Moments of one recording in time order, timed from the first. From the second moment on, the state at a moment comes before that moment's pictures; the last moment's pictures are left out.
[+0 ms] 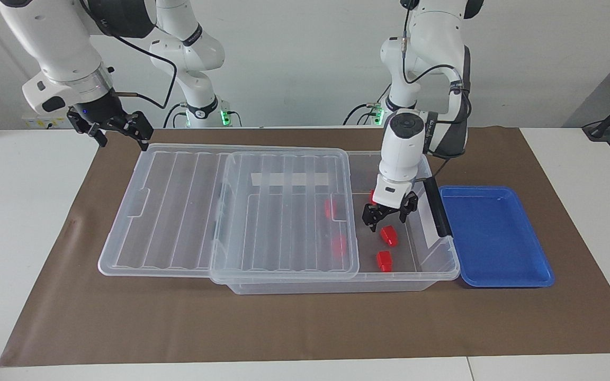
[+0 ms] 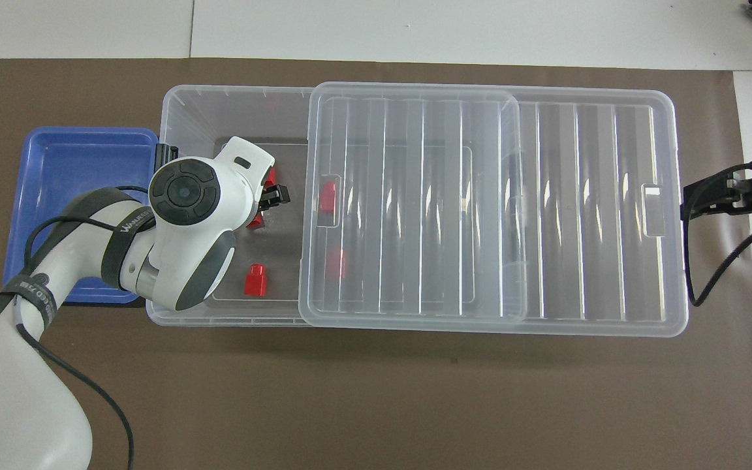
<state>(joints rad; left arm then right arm) -0.37 0.27 -0.03 -1.95 0.17 2.36 -0.73 0.02 0.04 -0.03 -1.52 -0.04 1.49 0.12</state>
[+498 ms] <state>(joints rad) -0.37 0.30 -0.03 -1.95 0.17 2.42 -0.71 0.02 0.01 -0.03 -1.59 -0.04 1.55 0.12</state>
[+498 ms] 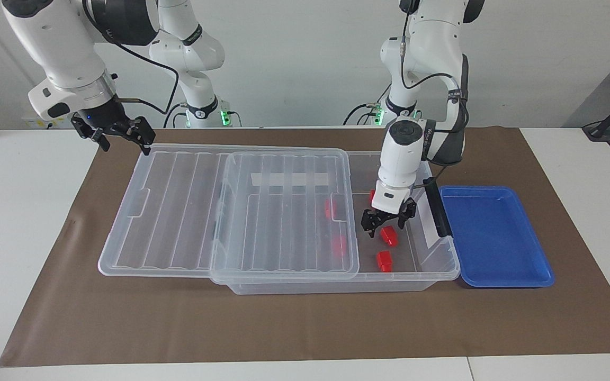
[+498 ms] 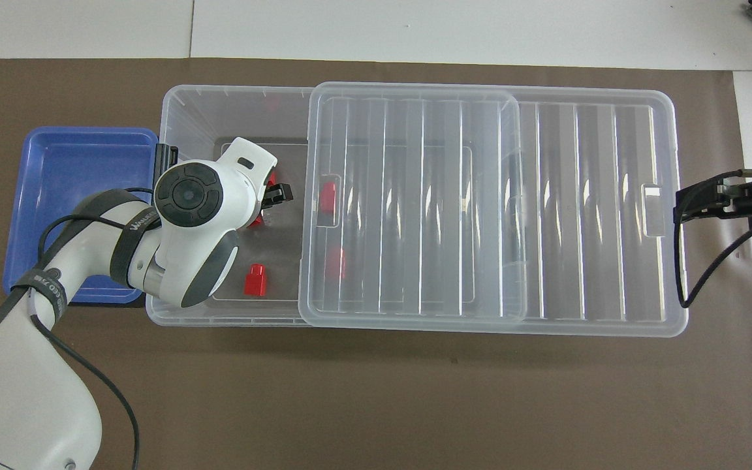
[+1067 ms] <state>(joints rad) -0.33 0.31 -0.03 -1.96 0.17 2.44 -0.64 0.01 0.00 -0.03 -1.56 -0.03 1.50 0.12</state>
